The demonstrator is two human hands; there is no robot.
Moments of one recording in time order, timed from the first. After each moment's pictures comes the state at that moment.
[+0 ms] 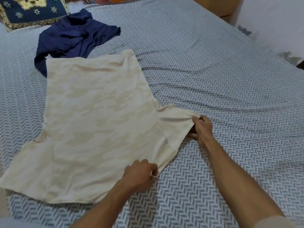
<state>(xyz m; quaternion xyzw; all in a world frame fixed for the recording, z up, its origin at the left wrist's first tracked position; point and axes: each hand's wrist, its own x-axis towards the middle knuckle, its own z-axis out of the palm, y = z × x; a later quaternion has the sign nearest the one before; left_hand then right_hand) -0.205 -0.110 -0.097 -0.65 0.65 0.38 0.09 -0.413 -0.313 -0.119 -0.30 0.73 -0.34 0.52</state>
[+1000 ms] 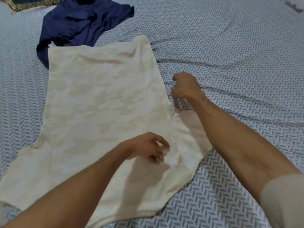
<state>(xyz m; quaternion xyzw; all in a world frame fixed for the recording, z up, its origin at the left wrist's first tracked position) -0.139 -0.247 -0.092 -0.59 0.42 0.68 -0.11 -0.254 -0.465 -0.072 -0.82 0.55 0.03 0.18</state>
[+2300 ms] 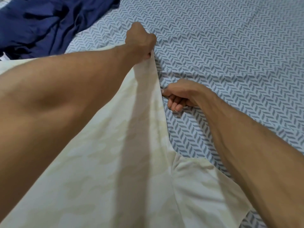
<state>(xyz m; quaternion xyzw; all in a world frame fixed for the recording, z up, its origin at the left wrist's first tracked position) -0.038 -0.650 -0.099 -0.84 0.36 0.23 -0.33 -0.207 -0.589 -0.107 -0.56 0.59 0.11 0.57</state>
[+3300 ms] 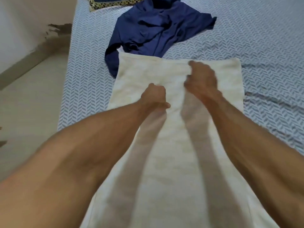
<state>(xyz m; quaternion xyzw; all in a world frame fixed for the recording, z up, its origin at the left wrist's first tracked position) 0.131 -0.407 -0.115 -0.82 0.54 0.19 0.05 0.004 -0.503 -0.058 -0.85 0.48 -0.06 0.20</state>
